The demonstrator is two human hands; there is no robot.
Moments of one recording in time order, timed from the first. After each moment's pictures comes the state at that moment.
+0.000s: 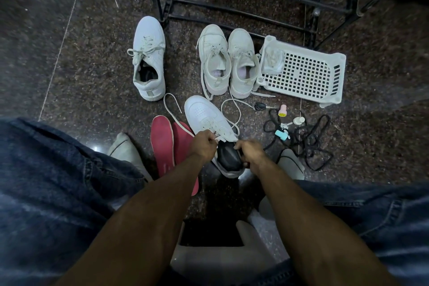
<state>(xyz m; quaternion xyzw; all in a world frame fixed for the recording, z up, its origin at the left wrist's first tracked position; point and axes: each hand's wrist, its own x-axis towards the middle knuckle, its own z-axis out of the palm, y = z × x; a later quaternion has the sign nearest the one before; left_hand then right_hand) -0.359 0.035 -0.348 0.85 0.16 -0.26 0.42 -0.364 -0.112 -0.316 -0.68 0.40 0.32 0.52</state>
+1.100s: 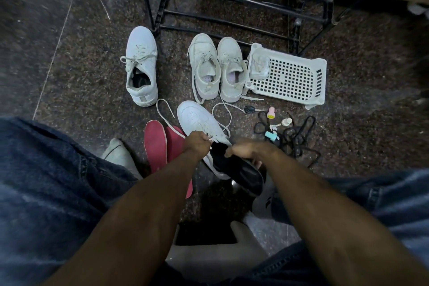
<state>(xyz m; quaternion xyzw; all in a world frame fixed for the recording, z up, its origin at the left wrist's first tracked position) -0.348 0.029 -0.332 0.84 0.20 -0.29 0.40 -0.337 -0.127 -0.262 -0.78 0.14 0.57 0.23</state>
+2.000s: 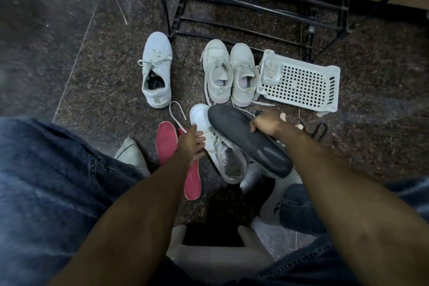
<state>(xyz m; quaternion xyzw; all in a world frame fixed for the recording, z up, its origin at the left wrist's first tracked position) -0.349 0.067 -0.310 0.52 0.44 -0.30 0.67 -0.289 -0.137 -0.228 -0.86 0.18 0.38 0.30</state>
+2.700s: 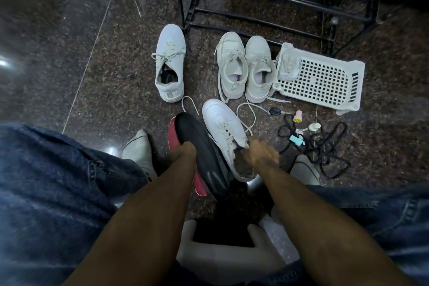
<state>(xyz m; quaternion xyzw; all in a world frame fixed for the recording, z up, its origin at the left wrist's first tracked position) -0.373 0.092 -0.361 0.50 0.63 -0.09 0.58 -0.363 -0.096 -0.298 -0.93 0.08 0.35 0.09</state>
